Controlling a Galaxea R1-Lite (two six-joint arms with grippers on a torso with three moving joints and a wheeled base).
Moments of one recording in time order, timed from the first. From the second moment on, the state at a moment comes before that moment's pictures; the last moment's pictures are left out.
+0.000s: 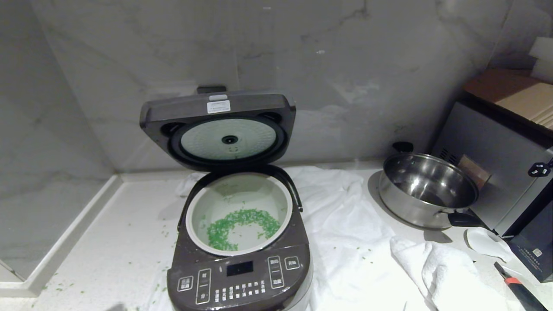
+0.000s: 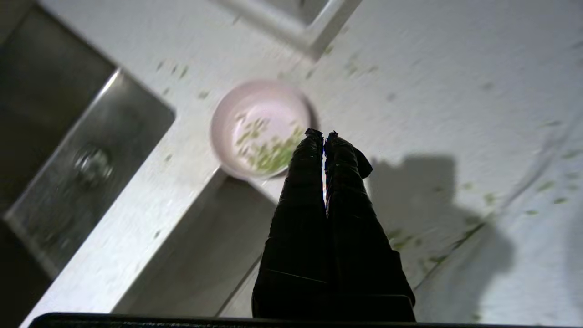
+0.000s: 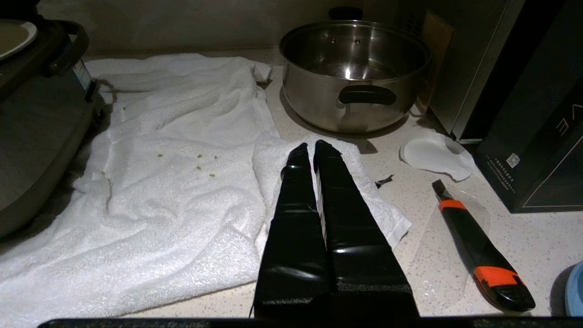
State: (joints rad) left arm 0.39 0.86 -0.51 0.25 0.33 -0.03; right arm 0.00 0.00 0.00 0.00 0.00 -0.01
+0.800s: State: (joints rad) left arm 1.08 1.28 -0.53 0.29 -0.01 0.38; right arm 0.00 0.00 0.00 0.00 0.00 -0.01
